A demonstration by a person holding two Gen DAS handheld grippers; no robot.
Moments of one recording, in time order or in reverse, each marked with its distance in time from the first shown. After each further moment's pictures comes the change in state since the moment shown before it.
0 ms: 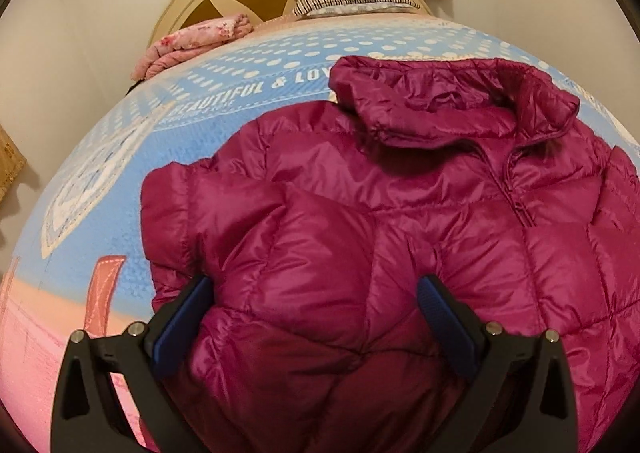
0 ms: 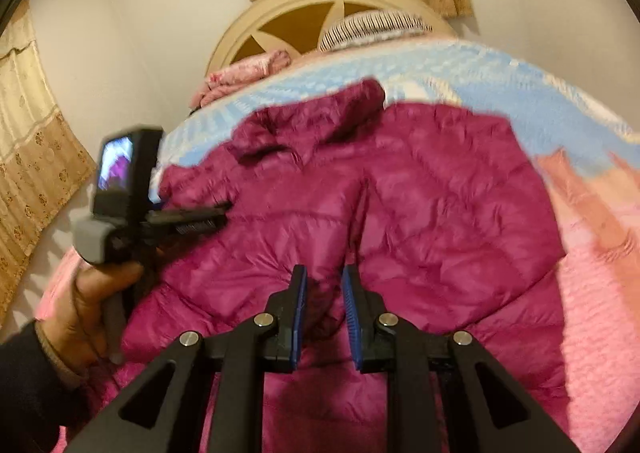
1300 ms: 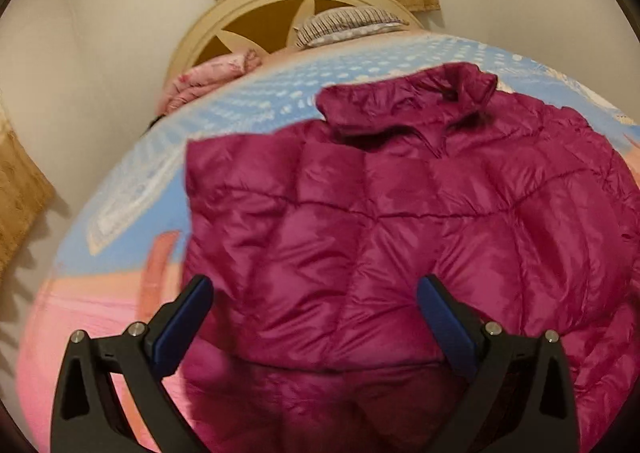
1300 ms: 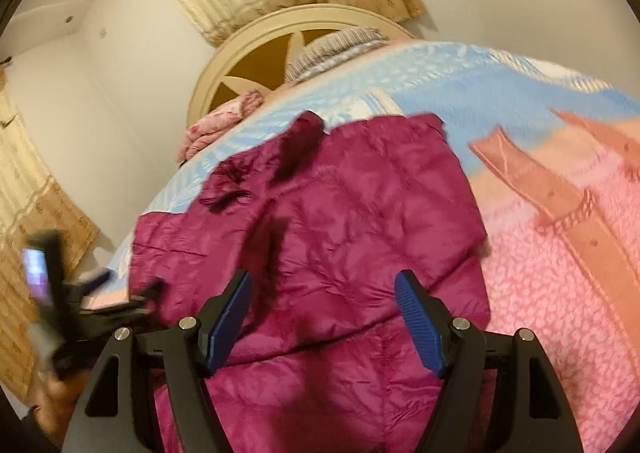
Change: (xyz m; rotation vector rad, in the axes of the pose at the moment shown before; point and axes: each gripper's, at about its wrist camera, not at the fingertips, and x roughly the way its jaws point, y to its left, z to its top) left arm -0.084 -0.024 -0.052 0.082 -0.109 0.082; right arm -0.030 -0.055 -0.011 0.185 -0.084 0.024
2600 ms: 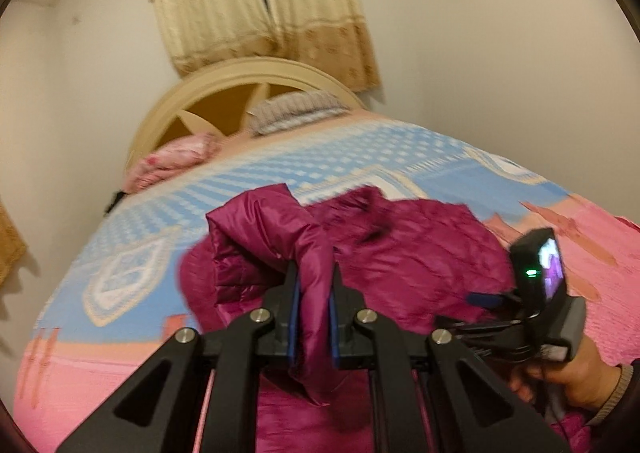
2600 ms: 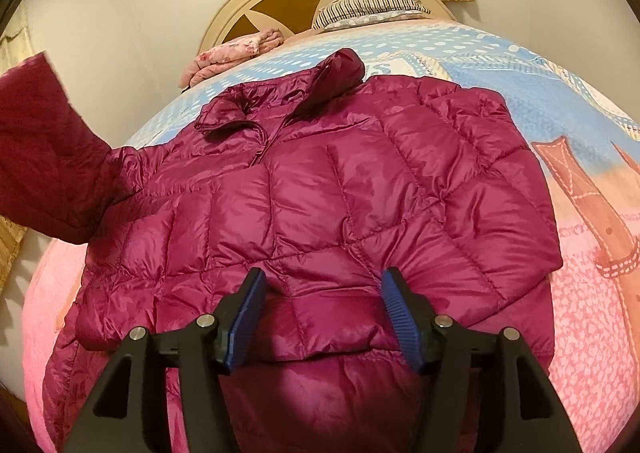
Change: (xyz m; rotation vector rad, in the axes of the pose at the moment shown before) left arm -0.146 -0.005 0.031 0.058 -0.257 -0.215; right arm 0.069 0.025 -0.008 -0.218 0.182 -0.087
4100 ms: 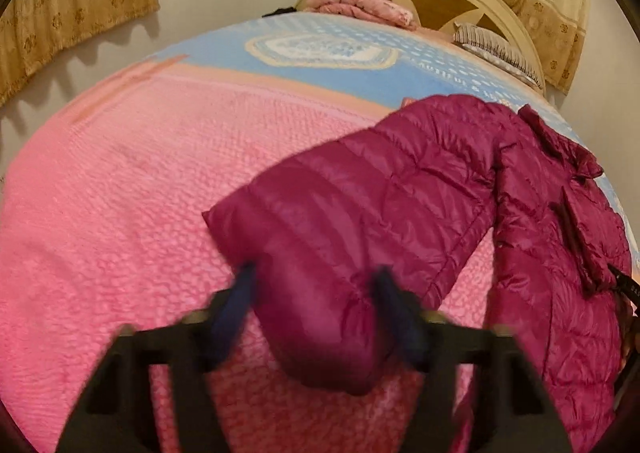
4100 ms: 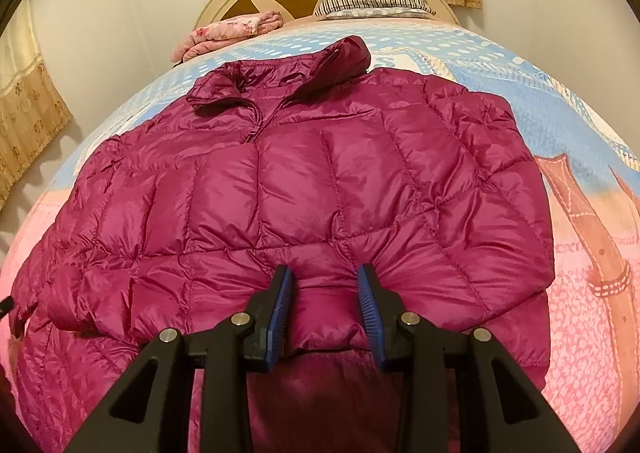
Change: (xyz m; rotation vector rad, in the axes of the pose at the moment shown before) left arm -0.017 0.180 -0.223 -0.674 0.361 0.340; right arm 0.010 0.007 0.001 -0.071 0.040 -0.086
